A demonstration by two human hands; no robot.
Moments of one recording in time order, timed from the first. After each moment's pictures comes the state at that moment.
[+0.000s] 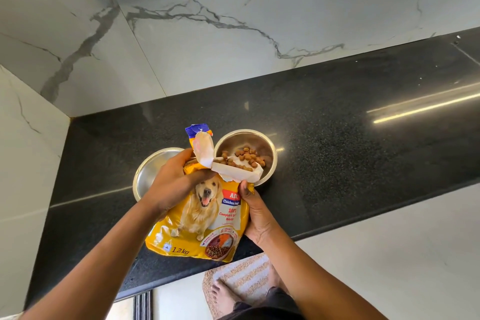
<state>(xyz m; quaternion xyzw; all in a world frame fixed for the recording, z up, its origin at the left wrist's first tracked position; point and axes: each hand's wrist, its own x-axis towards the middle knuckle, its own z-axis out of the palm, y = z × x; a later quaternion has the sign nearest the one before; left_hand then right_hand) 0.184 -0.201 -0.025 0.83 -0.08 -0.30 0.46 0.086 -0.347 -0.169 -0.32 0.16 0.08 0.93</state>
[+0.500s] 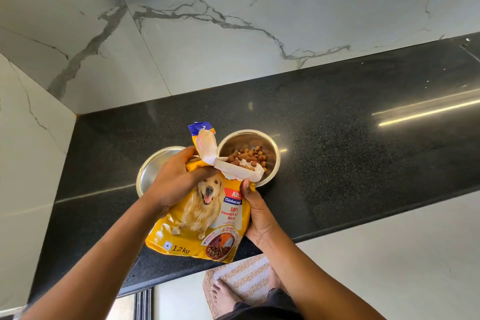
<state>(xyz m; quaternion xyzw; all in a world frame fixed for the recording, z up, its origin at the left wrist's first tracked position) 0.183 -0.204 -0.018 0.83 -0.07 -0.30 0.46 0.085 -0.345 -0.167 -0.30 0.16 0.08 0.94</state>
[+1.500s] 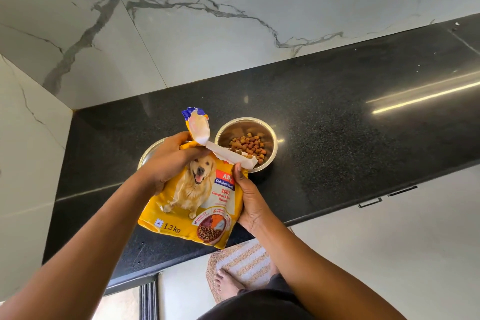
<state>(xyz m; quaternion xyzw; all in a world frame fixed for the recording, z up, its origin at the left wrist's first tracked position) 0.194 -0.198 -0.010 0.83 -0.04 -0.34 0.45 0.086 -0.324 -0.164 -0.27 0.18 0.09 0.94</state>
